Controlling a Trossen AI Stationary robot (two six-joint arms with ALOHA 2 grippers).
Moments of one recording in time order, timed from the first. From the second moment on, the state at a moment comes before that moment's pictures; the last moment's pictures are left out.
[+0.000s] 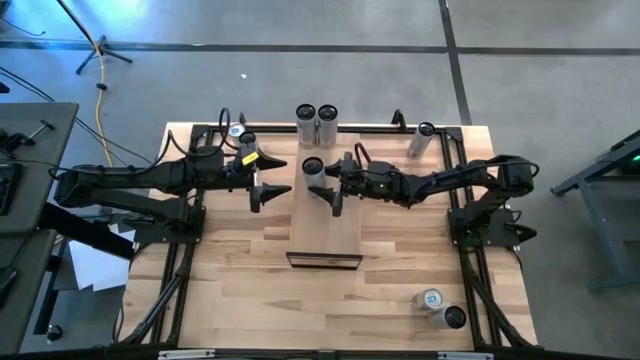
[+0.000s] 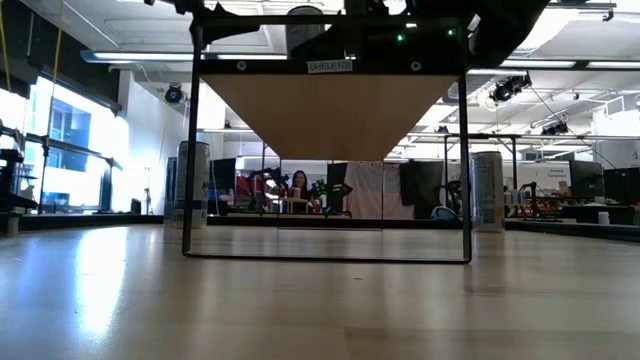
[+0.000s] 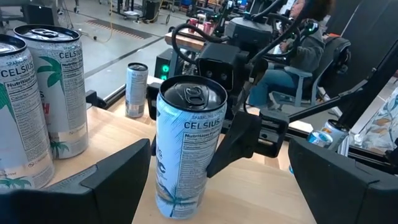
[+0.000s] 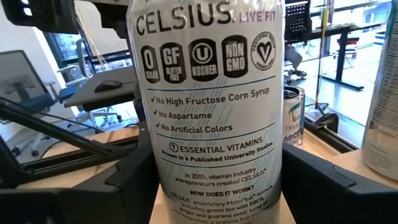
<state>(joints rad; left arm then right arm) 0.10 0.92 0.76 0.00 -0.07 -0.23 -0.10 1.64 0.85 0.73 0.09 0.16</state>
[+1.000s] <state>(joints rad) 0.10 0.92 0.76 0.00 -0.06 -0.23 -0.10 1.62 0.85 0.68 0.09 0.21</state>
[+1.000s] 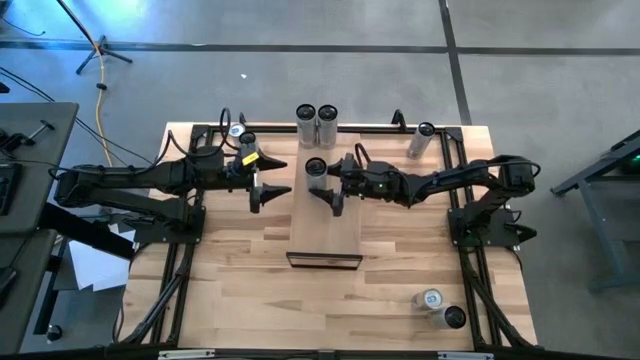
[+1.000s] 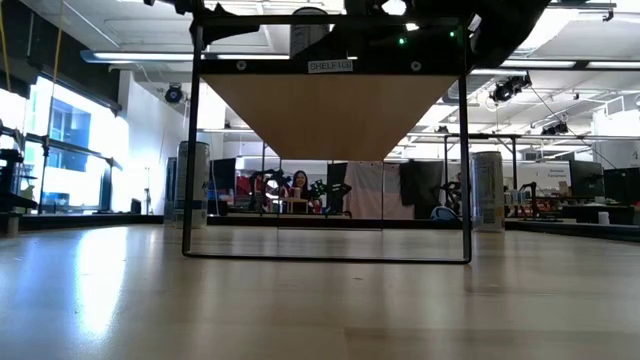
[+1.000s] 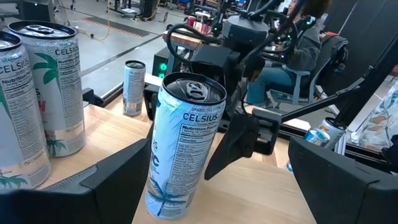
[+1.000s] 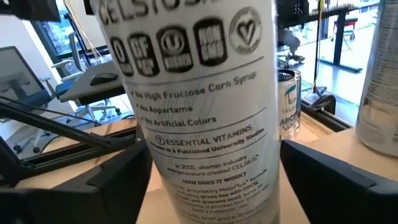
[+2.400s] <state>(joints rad) 0.10 0.92 0.76 0.00 -0.04 -0.33 0.15 1.25 0.86 0.12 0.15 0.44</state>
